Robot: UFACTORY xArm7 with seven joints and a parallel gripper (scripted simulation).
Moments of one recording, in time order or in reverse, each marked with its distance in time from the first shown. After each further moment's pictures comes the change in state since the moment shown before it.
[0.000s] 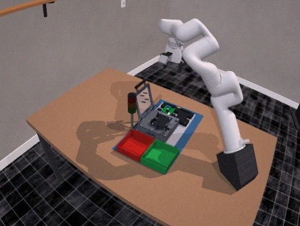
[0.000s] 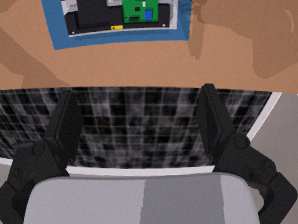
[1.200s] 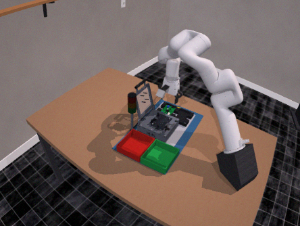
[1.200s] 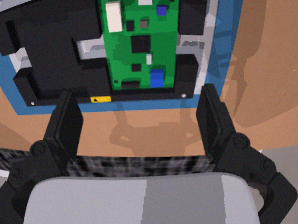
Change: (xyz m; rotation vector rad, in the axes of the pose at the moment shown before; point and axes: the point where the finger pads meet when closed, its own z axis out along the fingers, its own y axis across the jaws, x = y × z) arm 0.001 -0.001 0.217 0.000 0.000 0.000
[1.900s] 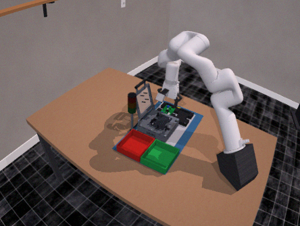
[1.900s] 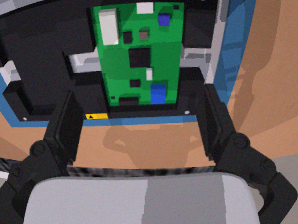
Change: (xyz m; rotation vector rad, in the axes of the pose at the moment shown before) arm -0.001 0.001 0.027 0.000 0.000 0.000
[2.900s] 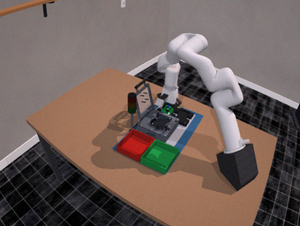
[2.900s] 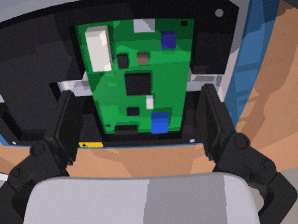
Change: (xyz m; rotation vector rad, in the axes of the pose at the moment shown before) arm 0.000 0.001 0.037 0.000 0.000 0.000
